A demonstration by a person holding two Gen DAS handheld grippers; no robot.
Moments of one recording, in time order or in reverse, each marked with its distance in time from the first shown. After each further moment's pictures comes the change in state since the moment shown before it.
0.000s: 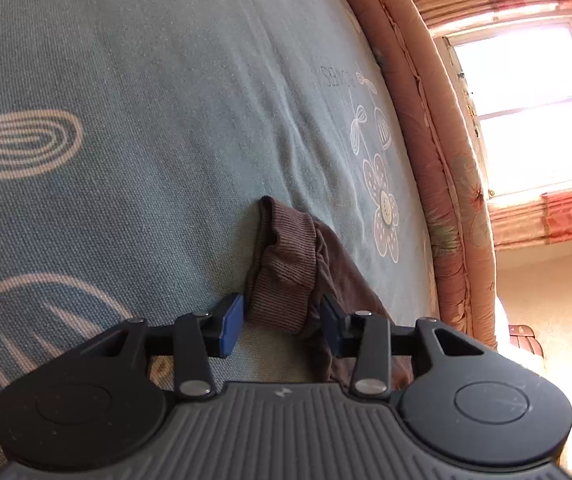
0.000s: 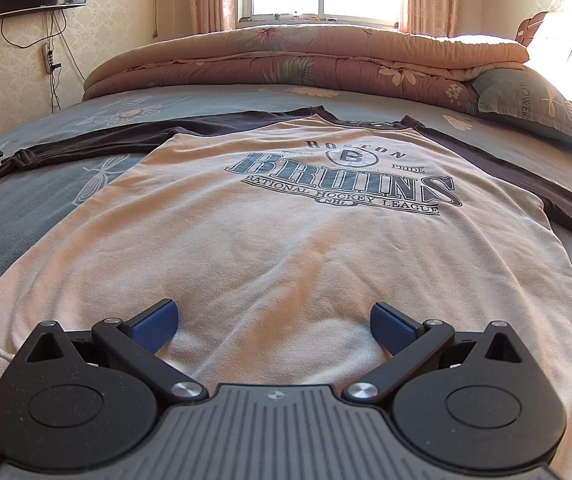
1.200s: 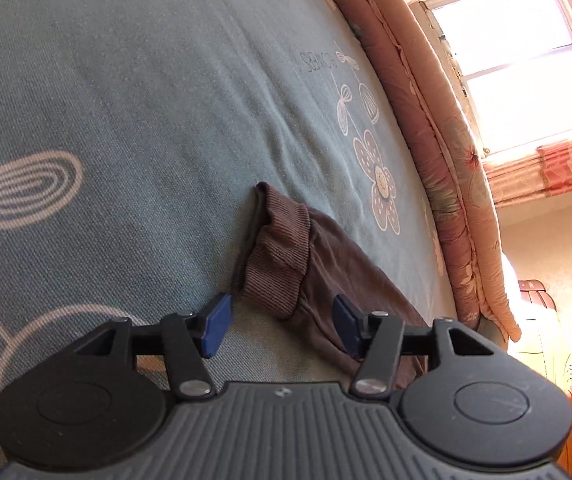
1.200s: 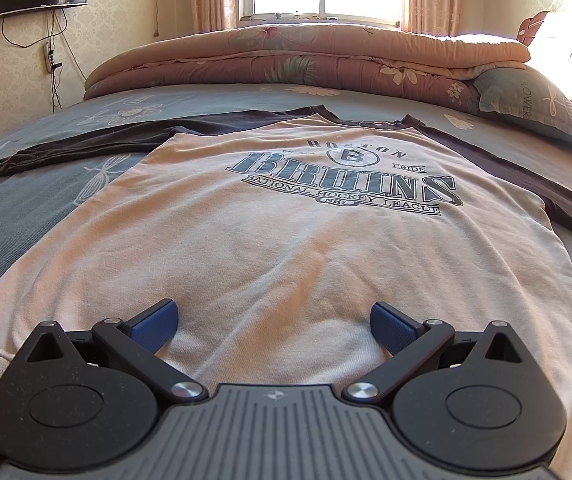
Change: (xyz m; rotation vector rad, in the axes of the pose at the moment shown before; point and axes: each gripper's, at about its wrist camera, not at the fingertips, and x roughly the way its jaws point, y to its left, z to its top) left arm -0.013 0.000 0.004 0.121 0.066 -0.002; right arm 0.001 -0.001 0.001 -0.001 0.003 0.006
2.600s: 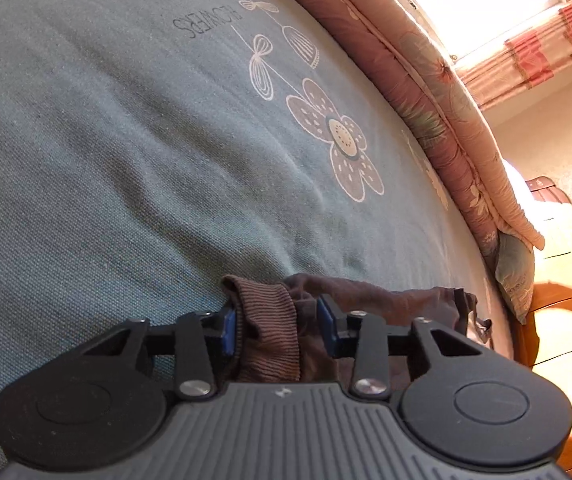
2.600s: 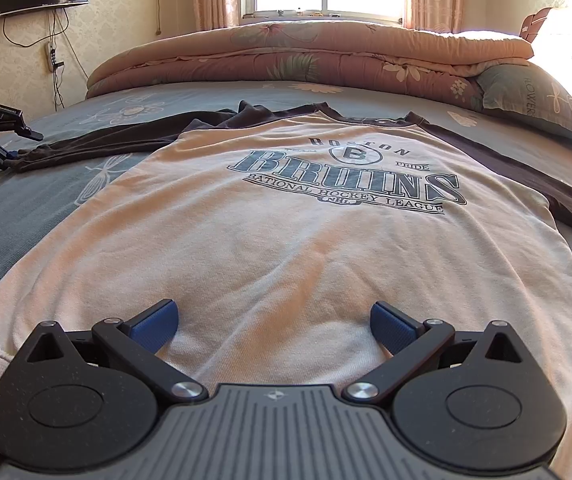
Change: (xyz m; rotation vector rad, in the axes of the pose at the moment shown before) left arm 0.101 -0.080 0.038 0.356 0.137 0.071; right arm 0.002 0.001 0.001 0.000 0.008 0.011
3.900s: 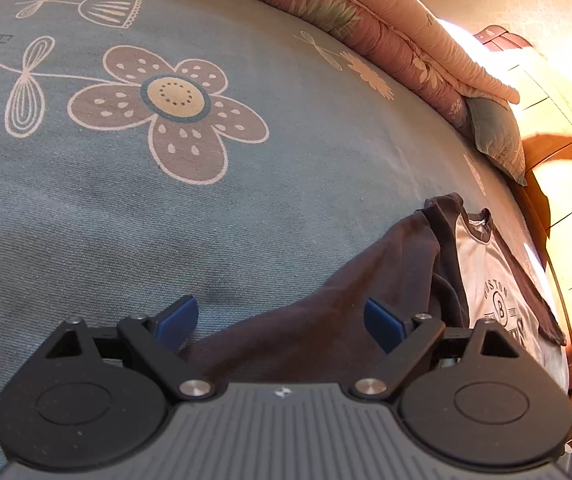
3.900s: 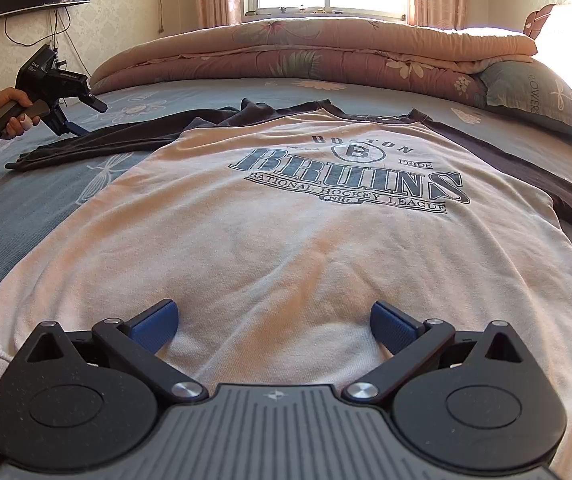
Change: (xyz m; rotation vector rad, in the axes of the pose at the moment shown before) left arm 0.067 -0.104 0.019 0.402 0.206 -0.044; right arm 0.003 -0.003 0.002 0.002 0.011 0.018
